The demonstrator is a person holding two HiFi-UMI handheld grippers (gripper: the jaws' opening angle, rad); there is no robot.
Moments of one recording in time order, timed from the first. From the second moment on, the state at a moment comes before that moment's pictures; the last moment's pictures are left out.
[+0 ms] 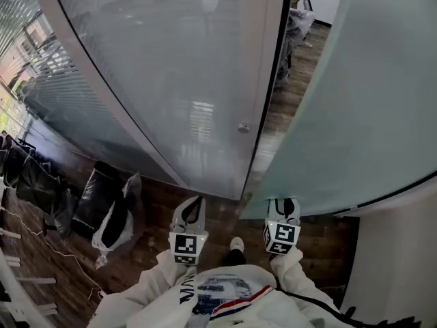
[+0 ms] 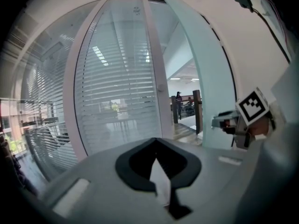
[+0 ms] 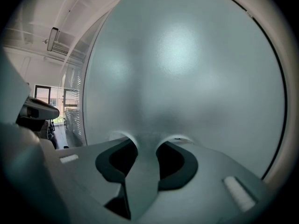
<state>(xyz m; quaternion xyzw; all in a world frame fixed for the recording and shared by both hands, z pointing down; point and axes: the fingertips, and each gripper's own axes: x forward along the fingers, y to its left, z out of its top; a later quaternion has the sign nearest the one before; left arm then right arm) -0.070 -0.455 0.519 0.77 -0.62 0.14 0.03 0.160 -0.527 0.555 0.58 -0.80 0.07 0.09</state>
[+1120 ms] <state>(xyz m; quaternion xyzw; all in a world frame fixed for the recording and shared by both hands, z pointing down) -0.052 -0.535 0.528 0.77 -0.62 0.15 0.02 0.148 -0.592 0.551 0.58 -0.81 0.06 0.09</state>
